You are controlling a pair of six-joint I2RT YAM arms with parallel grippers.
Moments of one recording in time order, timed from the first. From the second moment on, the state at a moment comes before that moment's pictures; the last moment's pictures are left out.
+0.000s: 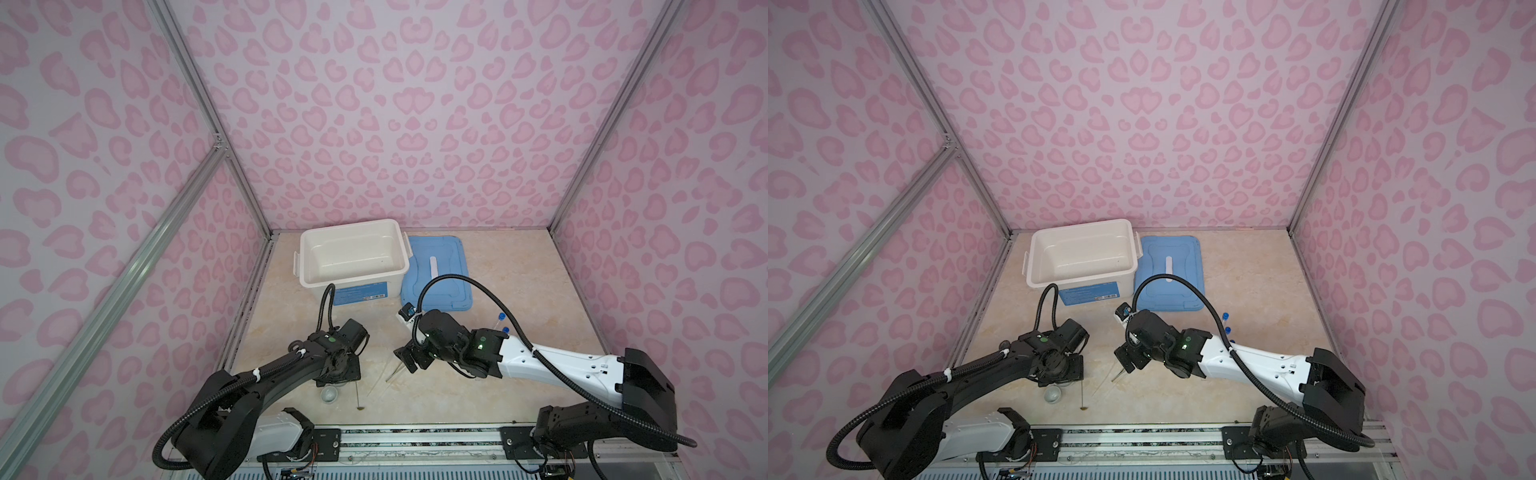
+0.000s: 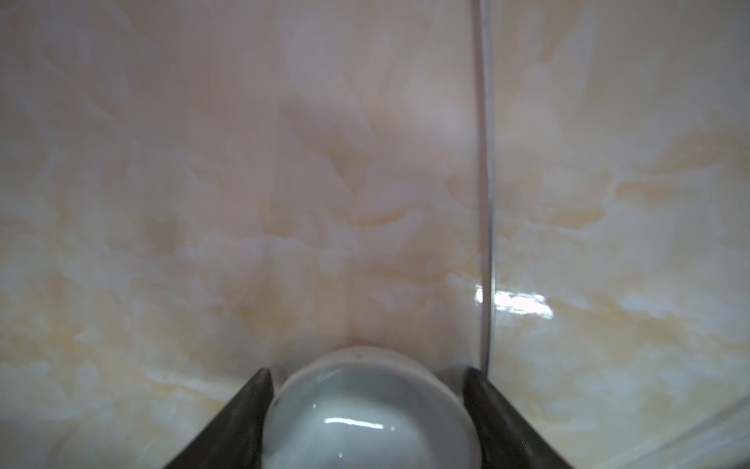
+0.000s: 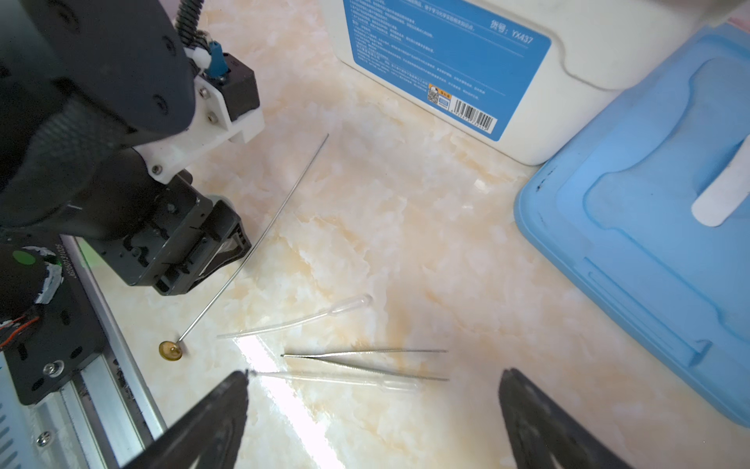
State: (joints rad) left arm -0.60 1.27 0.59 -0.81 -0.15 -0.77; right arm 1.06 1.40 0.94 -0.32 0.13 0.22
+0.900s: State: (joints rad) left arm -0.59 1.31 0.67 -0.83 -0.18 -0.73; right arm 1.05 1.41 0.93 -0.30 0.12 0.22
